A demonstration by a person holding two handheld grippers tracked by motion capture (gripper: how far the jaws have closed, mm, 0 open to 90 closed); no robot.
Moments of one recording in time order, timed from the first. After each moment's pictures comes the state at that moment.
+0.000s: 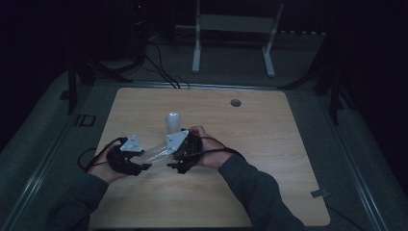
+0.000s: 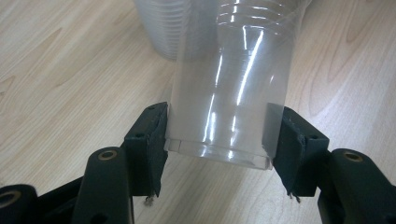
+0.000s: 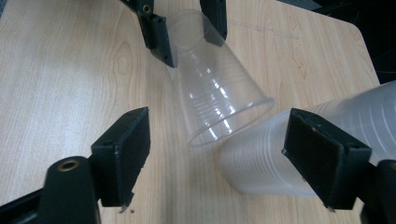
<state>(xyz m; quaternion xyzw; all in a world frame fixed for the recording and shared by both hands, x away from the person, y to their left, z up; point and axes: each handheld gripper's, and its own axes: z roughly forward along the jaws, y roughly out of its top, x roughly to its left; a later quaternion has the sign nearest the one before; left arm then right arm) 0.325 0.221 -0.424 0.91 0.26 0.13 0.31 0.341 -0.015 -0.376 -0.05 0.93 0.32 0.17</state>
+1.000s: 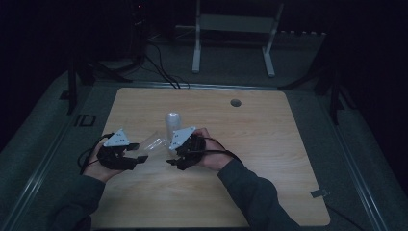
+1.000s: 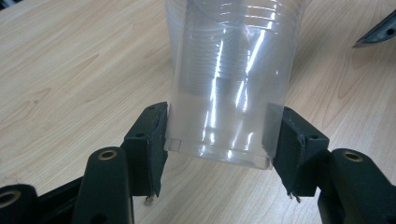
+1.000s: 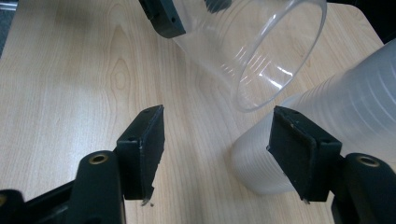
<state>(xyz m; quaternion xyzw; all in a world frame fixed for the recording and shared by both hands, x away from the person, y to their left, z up) 0.321 0.242 -0.413 0.86 0.31 0.15 0.39 0.351 -0.023 -0.389 0.02 0.92 0.36 0.13</state>
